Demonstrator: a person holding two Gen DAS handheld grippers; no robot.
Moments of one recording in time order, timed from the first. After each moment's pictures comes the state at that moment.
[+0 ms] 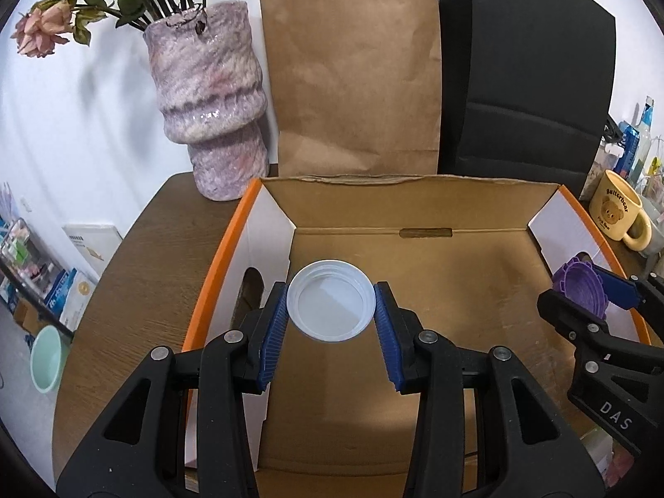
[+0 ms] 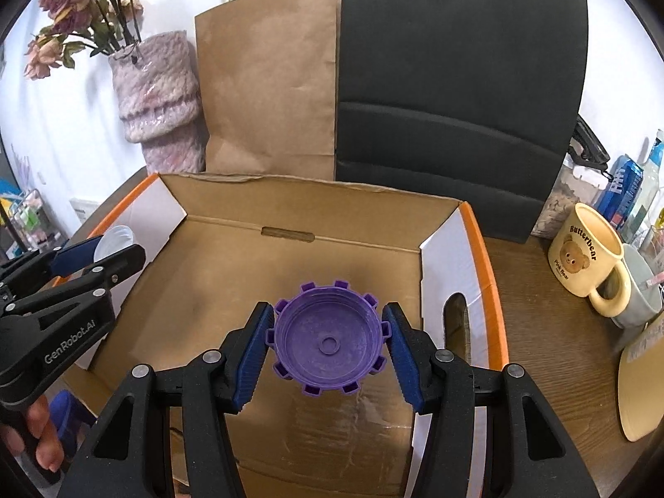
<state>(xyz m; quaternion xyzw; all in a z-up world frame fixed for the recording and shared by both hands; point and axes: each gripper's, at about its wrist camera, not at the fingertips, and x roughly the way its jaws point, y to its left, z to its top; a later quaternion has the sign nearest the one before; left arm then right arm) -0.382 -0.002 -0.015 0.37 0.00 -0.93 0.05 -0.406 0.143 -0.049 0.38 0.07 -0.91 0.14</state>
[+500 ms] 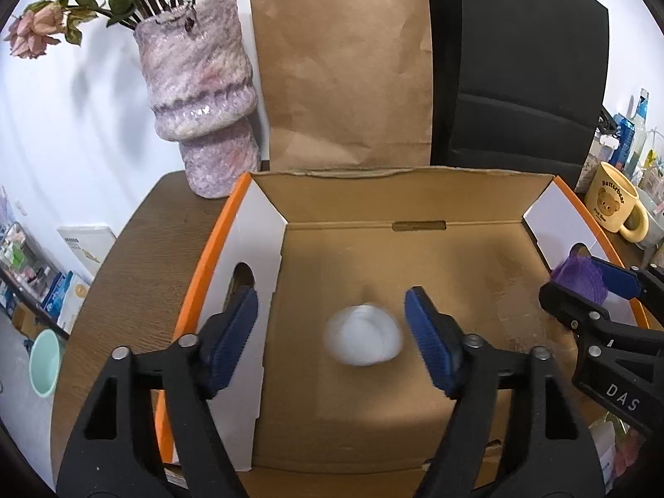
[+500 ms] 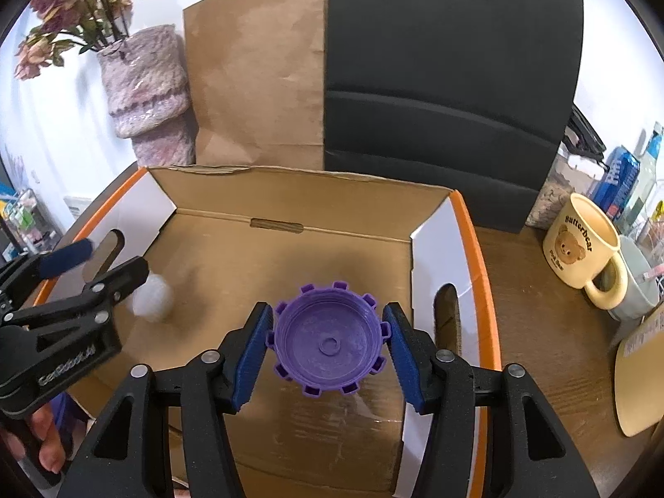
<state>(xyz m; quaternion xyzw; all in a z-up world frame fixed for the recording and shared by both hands) -0.382 0.003 -0.018 0.37 -0.01 -0.93 0.05 -0.412 0.152 -0.052 0.40 0.06 -0.91 0.12</state>
